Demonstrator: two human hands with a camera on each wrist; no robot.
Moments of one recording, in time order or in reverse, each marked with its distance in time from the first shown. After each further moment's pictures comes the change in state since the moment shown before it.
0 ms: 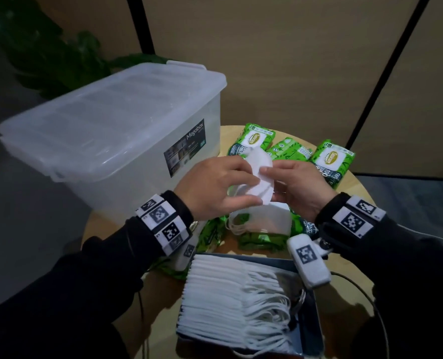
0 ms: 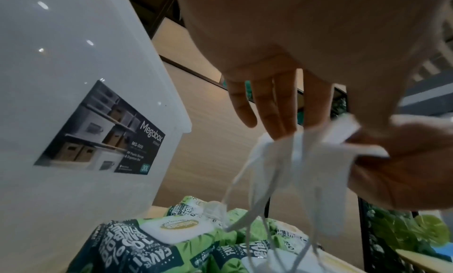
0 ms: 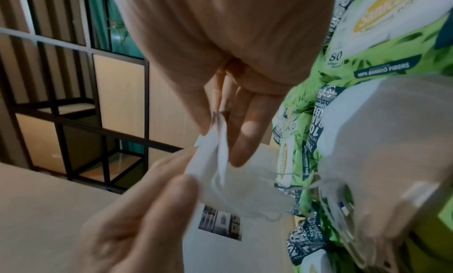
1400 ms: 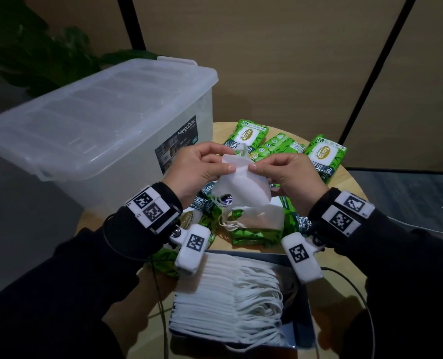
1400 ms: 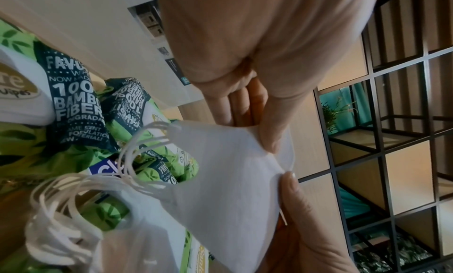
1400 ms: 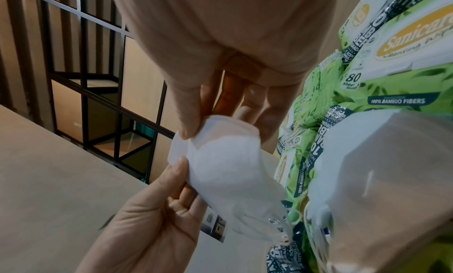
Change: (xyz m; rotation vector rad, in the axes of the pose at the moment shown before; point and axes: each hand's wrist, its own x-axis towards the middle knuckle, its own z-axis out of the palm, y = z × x) left_hand 0.009 -0.003 0.004 -1.062 0.201 -0.851; right_hand -0.004 0.001 -0.003 -0.184 0.071 -0.158
